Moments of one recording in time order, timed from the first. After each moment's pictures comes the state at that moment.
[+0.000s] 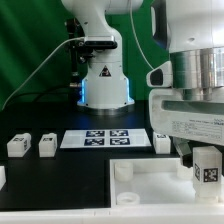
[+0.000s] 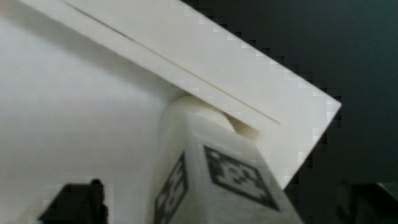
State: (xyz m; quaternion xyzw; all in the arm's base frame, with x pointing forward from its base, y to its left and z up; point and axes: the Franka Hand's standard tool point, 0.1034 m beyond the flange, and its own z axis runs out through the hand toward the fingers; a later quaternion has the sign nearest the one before) arm 0.629 0.119 0.066 -0.88 0.46 -0.05 0.06
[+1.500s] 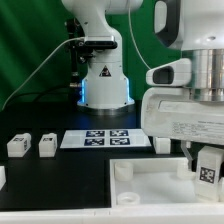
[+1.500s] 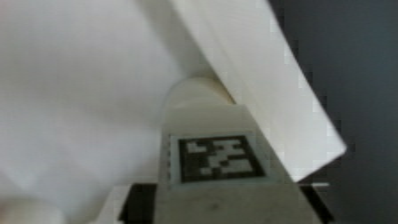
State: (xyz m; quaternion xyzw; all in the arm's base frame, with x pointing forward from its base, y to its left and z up) arm 0.634 0.120 0.065 -0.93 0.36 -0.06 0.02
